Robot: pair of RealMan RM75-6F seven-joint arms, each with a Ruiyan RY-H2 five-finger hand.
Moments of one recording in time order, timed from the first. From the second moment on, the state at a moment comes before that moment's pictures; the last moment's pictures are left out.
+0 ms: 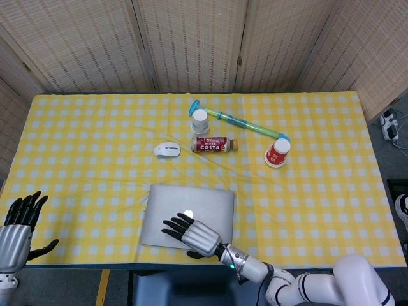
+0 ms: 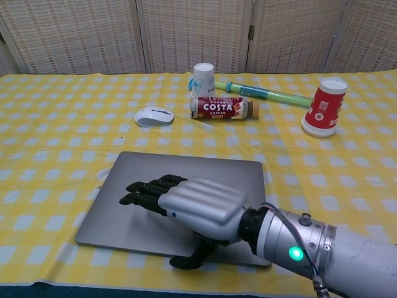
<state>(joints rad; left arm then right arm) -0.05 -1.17 -0.01 -1.57 1.59 1.58 0.03 0.73 -1.90 0.02 -1.29 -1.67 0.89 -0.10</state>
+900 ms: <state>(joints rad) -0.06 -1.18 -0.02 -1.55 1.58 1.57 0.01 0.79 -1.97 0.04 -1.21 -1.61 0.87 -0.13</state>
